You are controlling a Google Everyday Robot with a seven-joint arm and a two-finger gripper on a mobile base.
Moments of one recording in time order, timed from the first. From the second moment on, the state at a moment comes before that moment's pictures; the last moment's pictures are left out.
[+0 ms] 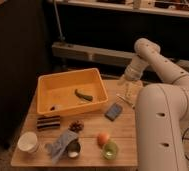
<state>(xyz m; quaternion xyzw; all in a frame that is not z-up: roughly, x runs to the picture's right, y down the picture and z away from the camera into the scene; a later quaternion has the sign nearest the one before) 0.174 0.012 0.815 -0.47 -0.20 0.03 0.86</state>
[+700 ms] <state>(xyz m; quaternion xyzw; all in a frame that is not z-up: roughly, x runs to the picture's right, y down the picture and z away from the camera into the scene) 0.174 0.013 0.815 -0.46 -0.20 0.03 0.86</state>
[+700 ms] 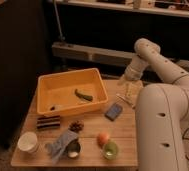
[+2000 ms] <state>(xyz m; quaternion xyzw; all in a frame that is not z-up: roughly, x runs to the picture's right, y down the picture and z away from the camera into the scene) 0.169 0.047 0.815 -0.33 -0.32 -0.24 0.85</state>
